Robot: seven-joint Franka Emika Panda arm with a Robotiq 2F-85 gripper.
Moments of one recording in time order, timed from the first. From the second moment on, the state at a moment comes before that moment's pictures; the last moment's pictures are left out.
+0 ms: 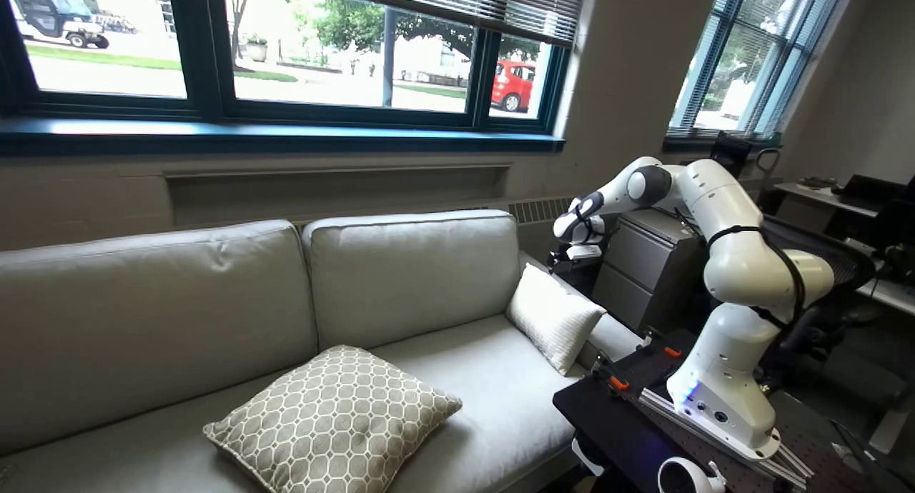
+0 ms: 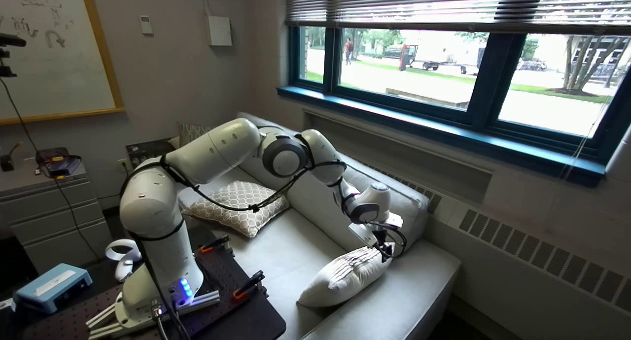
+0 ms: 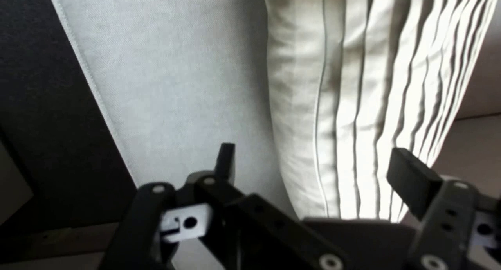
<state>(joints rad) -0.33 1.07 -0.07 -1.43 0.02 2.63 -0.15</state>
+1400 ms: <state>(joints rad) 0.21 0.72 0.02 -1.89 0.02 2.79 0.14</state>
